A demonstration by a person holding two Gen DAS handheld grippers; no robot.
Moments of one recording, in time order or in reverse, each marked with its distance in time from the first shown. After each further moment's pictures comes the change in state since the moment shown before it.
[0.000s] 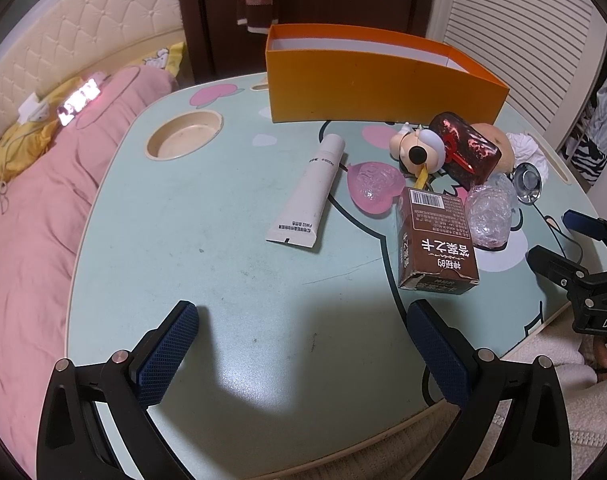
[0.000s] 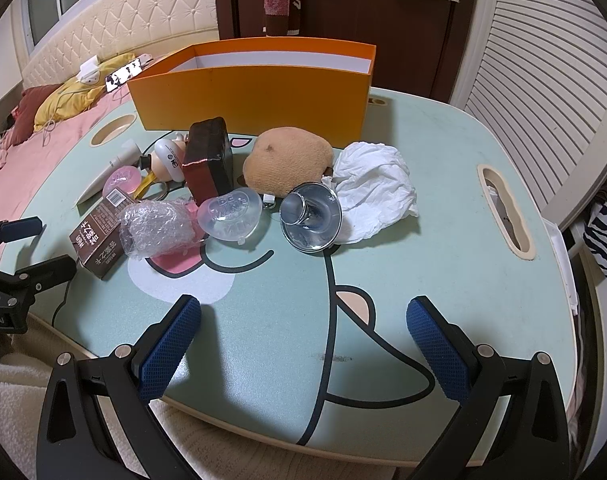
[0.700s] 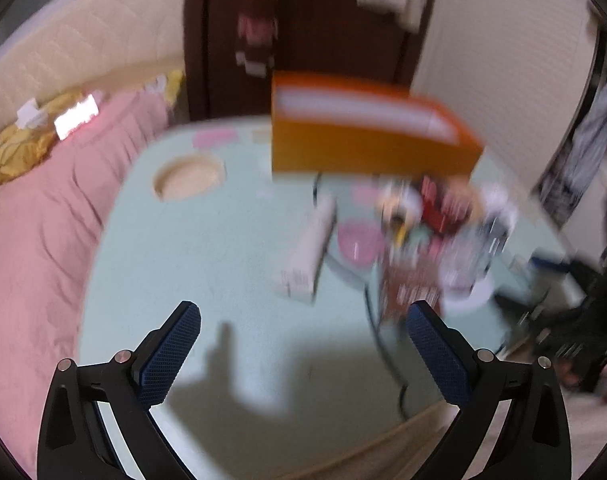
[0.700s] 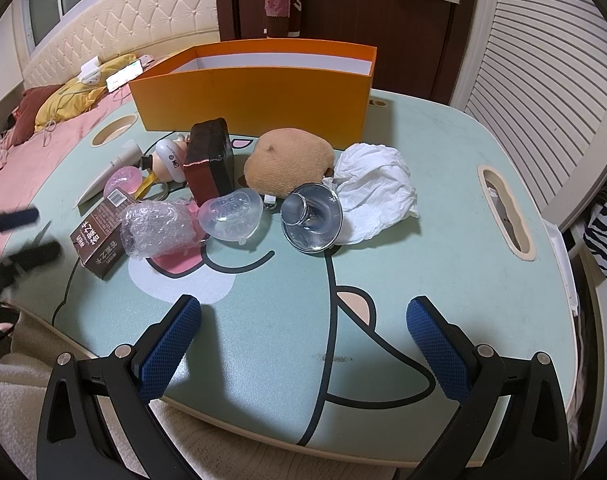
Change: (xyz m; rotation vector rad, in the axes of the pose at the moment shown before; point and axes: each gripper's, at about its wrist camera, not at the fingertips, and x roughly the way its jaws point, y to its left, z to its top) left arm -0.039 0.019 0.021 -0.065 -0.205 -0.098; right arm -0.002 0.004 -0.005 0.005 -0.007 -0.003
